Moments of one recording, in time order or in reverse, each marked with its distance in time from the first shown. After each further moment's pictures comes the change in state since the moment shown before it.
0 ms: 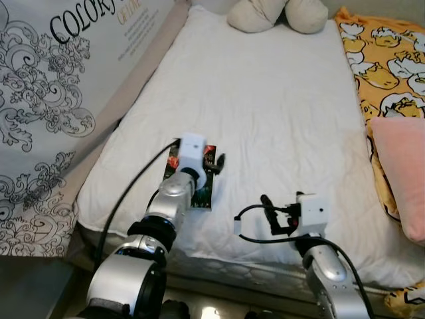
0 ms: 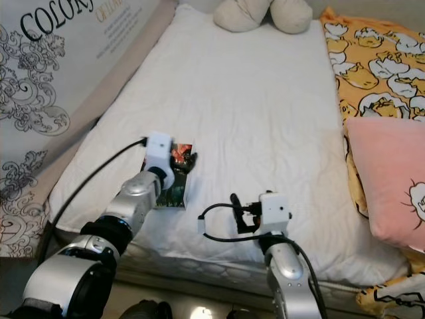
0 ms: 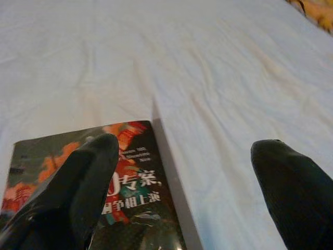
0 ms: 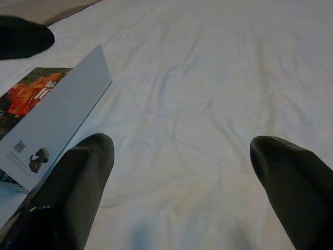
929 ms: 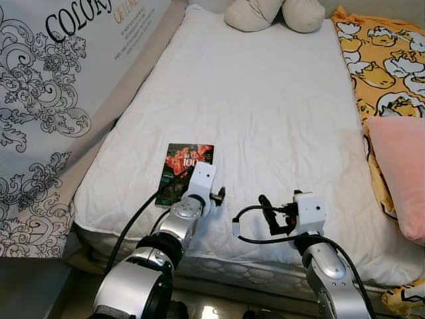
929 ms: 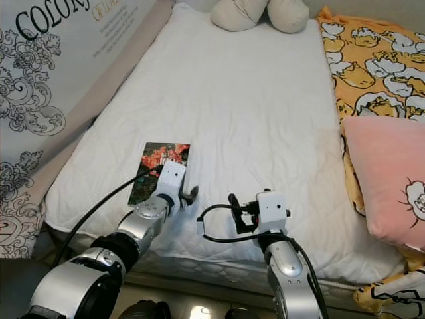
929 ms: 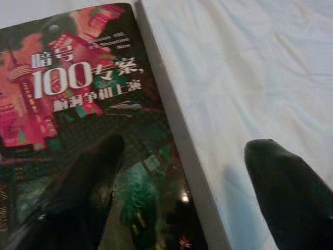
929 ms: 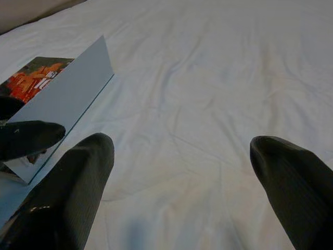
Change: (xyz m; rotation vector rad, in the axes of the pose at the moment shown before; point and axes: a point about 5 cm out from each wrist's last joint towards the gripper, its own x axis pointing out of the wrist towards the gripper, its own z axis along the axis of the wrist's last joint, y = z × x) left arm -0.011 -0.018 -0.056 0.066 0.239 0.043; right arm 0.004 0.002 -0.001 -0.038 0.016 0.035
